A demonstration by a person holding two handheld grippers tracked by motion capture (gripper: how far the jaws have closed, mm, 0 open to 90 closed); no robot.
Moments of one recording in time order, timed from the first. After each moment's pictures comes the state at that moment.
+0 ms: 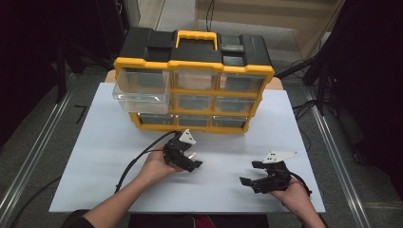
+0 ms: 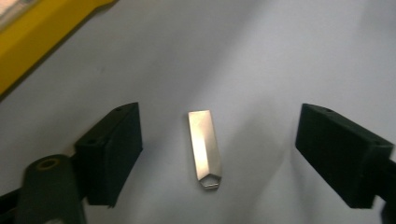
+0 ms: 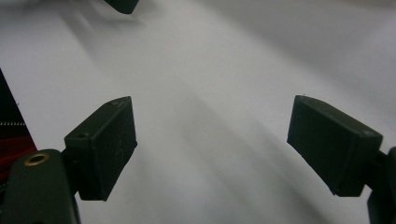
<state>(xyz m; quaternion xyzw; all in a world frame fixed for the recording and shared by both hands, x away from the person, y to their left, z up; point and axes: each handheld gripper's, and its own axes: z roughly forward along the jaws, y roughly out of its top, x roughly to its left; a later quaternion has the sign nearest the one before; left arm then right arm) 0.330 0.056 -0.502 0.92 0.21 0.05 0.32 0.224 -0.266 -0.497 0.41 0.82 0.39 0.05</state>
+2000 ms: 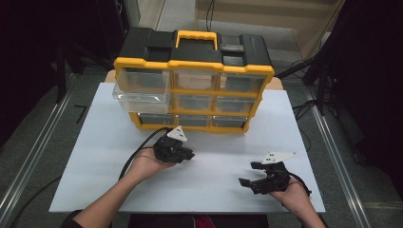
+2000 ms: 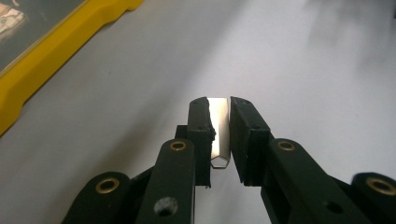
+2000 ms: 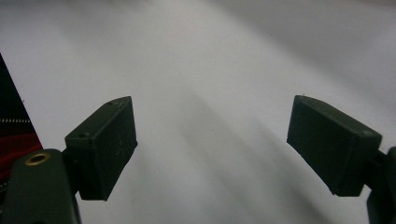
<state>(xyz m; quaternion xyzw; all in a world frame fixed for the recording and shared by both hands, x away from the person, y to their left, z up) 0.326 0.081 -0.470 0.92 0.19 0.00 0.34 0.223 -0.263 -0.497 0.41 0.83 0.39 0.04</state>
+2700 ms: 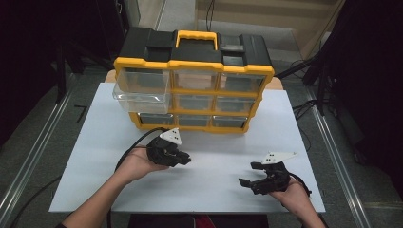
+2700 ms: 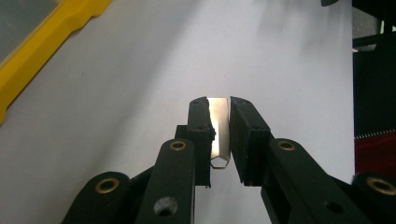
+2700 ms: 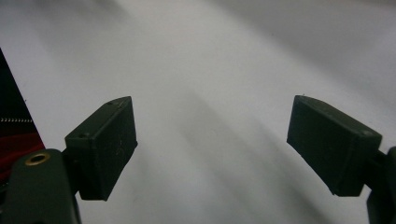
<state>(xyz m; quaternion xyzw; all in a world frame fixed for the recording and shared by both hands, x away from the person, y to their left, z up) 0.313 0.094 -0.448 0.93 0.14 -0.03 0.34 0.222 -0.263 -0.497 0.40 0.83 0.39 0.04</state>
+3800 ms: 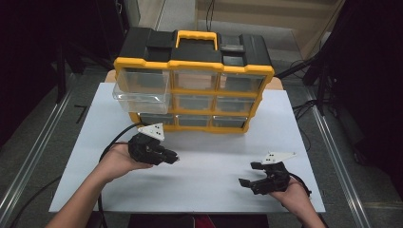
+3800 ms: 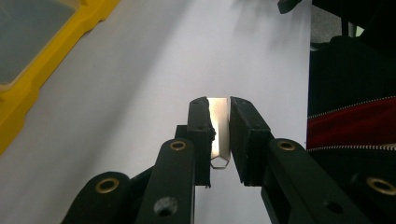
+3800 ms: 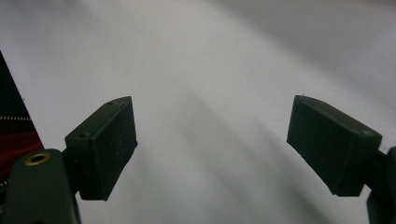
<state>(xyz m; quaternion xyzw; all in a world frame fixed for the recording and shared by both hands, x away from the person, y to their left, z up) 0.309 0.133 -0.414 0.92 0.14 -0.06 0.36 0.223 -0.262 -0.498 0.41 0.83 0.38 0.04</state>
